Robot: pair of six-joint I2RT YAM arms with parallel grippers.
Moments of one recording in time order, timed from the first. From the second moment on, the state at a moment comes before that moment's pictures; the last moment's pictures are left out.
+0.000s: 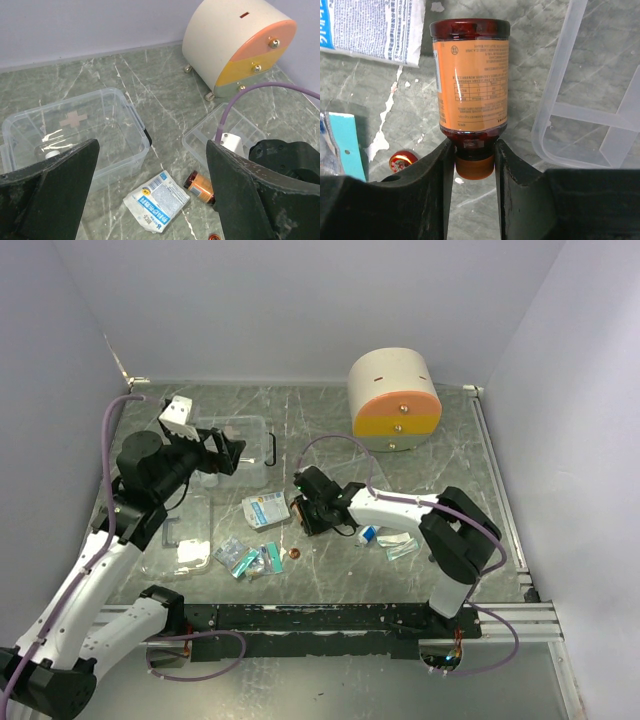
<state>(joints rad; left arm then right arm) -0.36 0.85 0.92 -0.18 0.10 -0.17 0.89 1.73 1.02 -0.34 0.09 0.39</state>
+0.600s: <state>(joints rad) -0.39 0.84 0.82 -0.09 0.48 0.21 0.81 1.40 1.03 -0.39 -0.26 0.48</state>
